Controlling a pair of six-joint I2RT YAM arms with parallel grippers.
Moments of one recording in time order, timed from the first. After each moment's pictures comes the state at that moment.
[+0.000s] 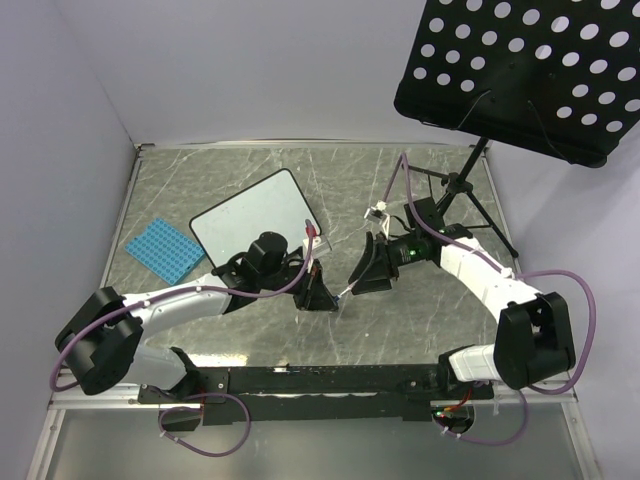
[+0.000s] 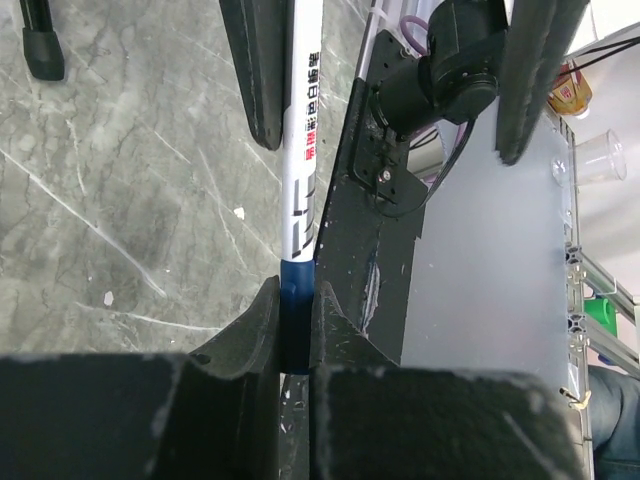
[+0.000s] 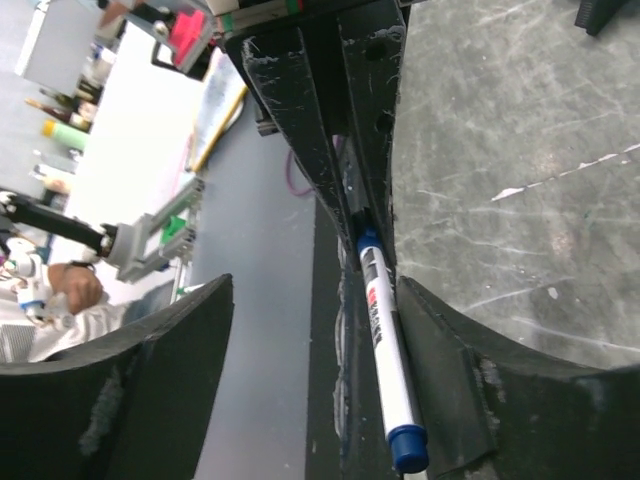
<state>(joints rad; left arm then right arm) -0.82 1.34 0.70 0.20 0.72 -0.39 0.30 1.33 0.89 -0.61 -1.40 -0.22</state>
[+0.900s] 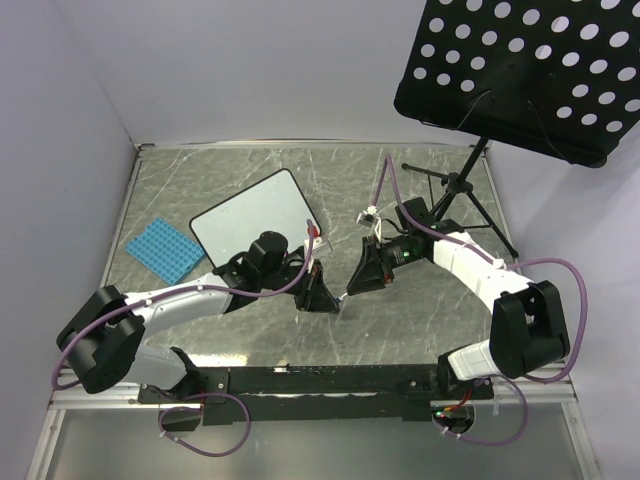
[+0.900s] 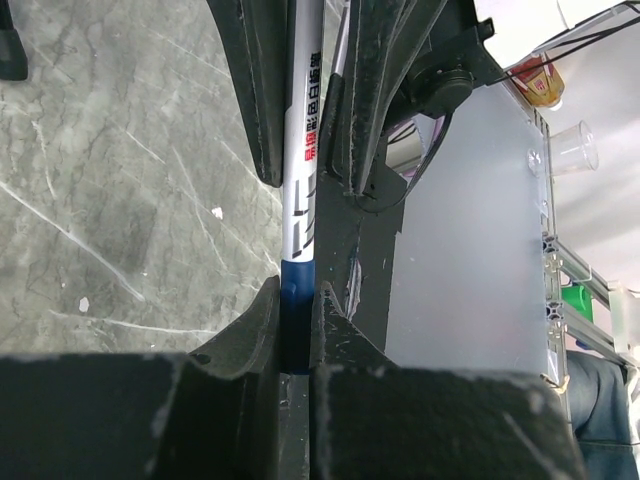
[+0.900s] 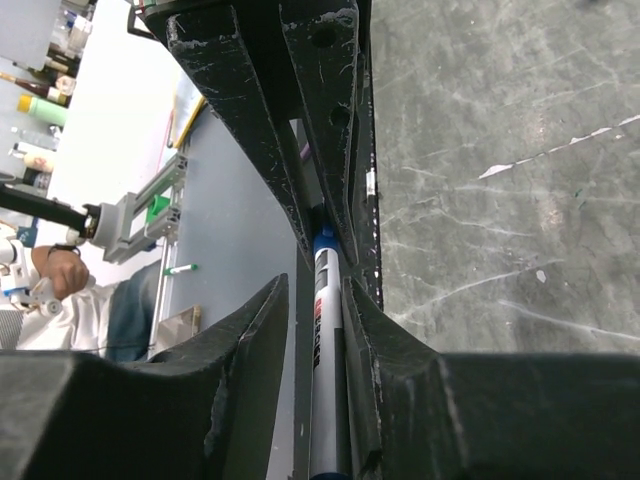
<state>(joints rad) -0.82 1.35 0.70 0.22 0.77 -0.41 0.34 1.40 0.94 -0.71 -1.33 -0.33</state>
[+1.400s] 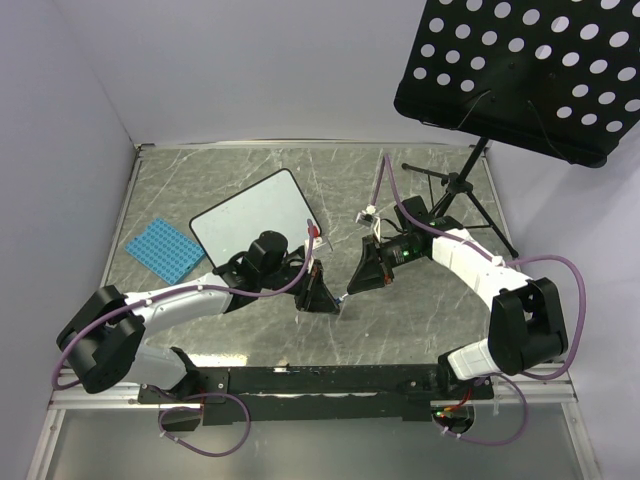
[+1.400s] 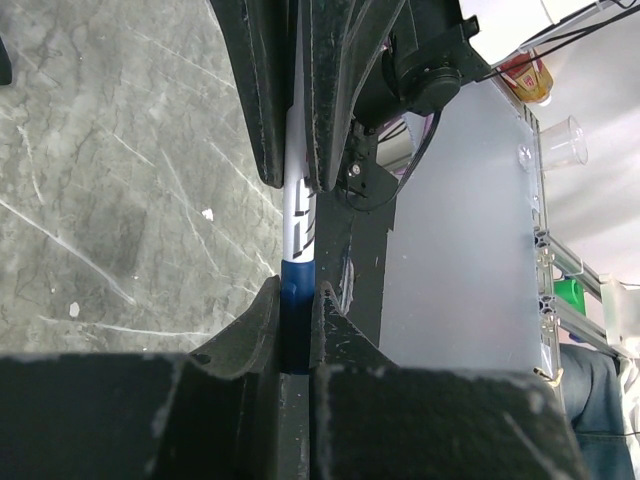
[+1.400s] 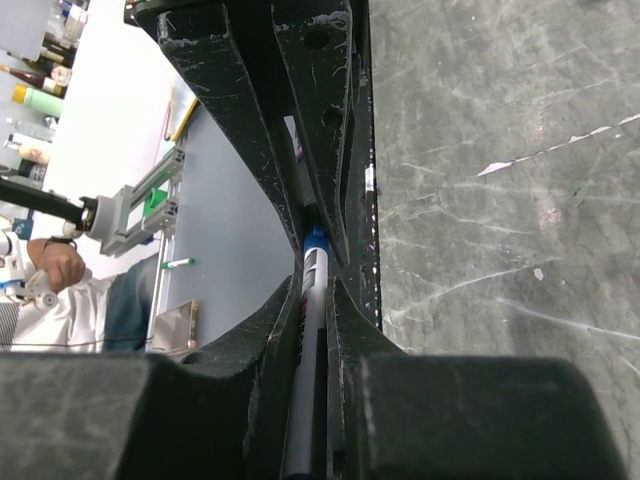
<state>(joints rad) -0.82 1.35 0.70 0.23 0.79 -0.42 0.34 1.42 0.97 -0.77 -1.32 -0.39</state>
